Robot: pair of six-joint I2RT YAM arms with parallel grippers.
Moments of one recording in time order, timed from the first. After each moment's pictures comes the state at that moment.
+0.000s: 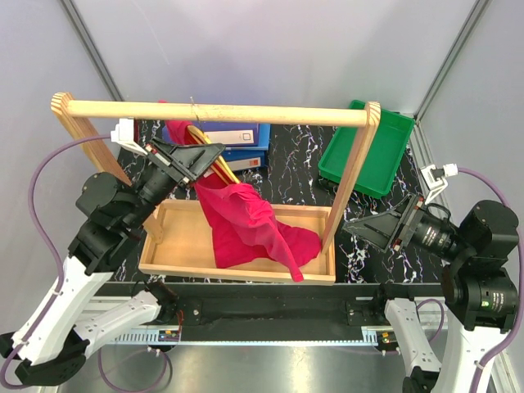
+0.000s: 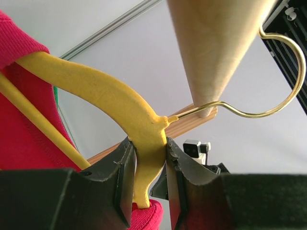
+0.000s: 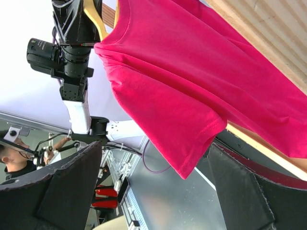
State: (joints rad) left arm -0.67 0.79 1.22 -0.18 0.03 -1.12; right arm -0.09 0.61 1.37 -0.93 -1.06 0.78
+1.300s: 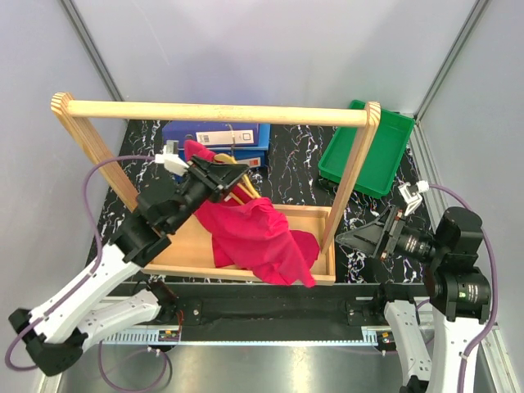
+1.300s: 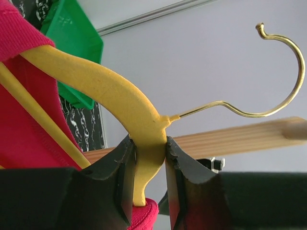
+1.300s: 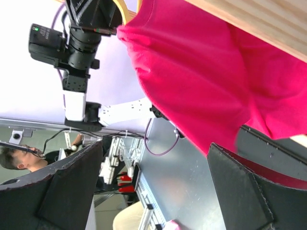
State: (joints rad) left arm -0.74 0.81 0.95 -0.14 -0.10 -1.28; right arm -0.09 0.50 1.08 -0.95 -1.09 0.76
